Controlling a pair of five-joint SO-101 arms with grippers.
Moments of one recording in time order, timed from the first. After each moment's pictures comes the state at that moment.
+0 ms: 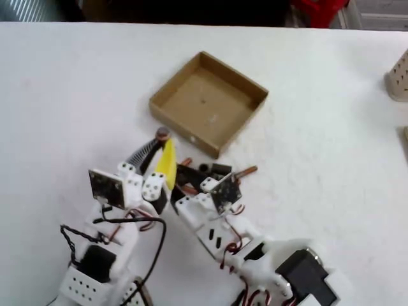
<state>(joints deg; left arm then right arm) 19.1 -104.0 97.1 20.4 13.5 -43.2 -11.8 95.1 -66.5 -5.2</state>
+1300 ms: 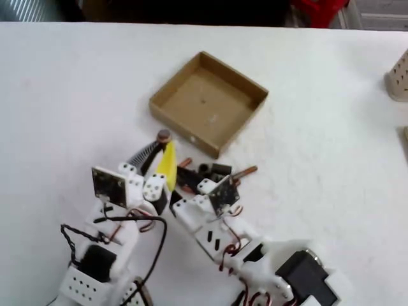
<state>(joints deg) 19.1 -104.0 97.1 21.6 13.5 -44.8 -11.9 95.1 -66.9 -5.1</state>
